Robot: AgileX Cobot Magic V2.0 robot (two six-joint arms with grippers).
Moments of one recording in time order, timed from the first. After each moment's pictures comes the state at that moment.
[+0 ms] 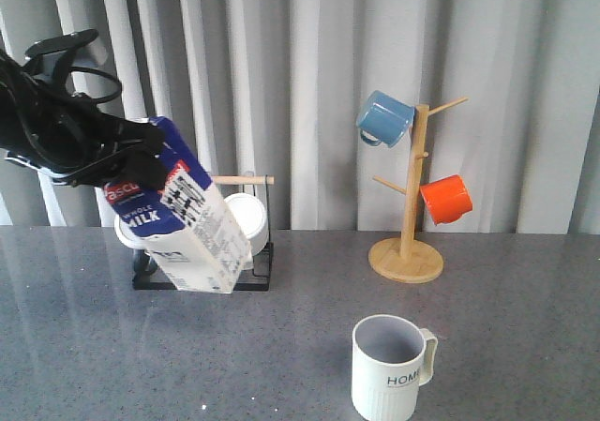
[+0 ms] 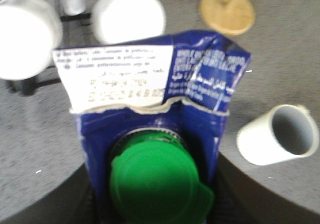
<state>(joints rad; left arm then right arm) -0.16 1.77 -2.12 -0.32 1.27 0.07 0.75 0.52 -0.37 -0.51 0.77 0.74</state>
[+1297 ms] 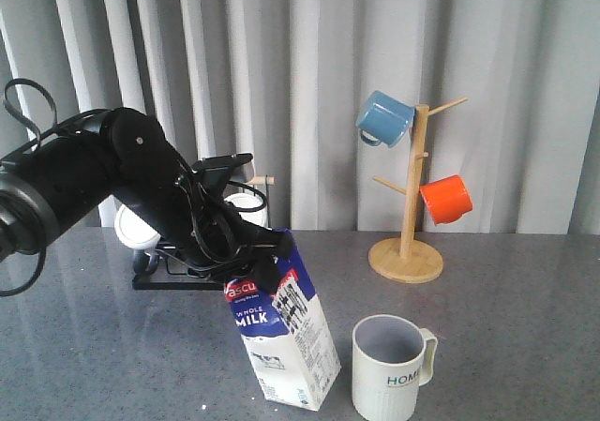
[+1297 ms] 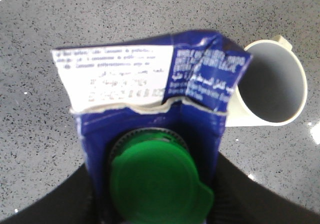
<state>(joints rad) -0.37 2.03 -2.13 -0.34 1.26 0.04 0.75 0.52 -0.37 -0.51 0.77 0.74</state>
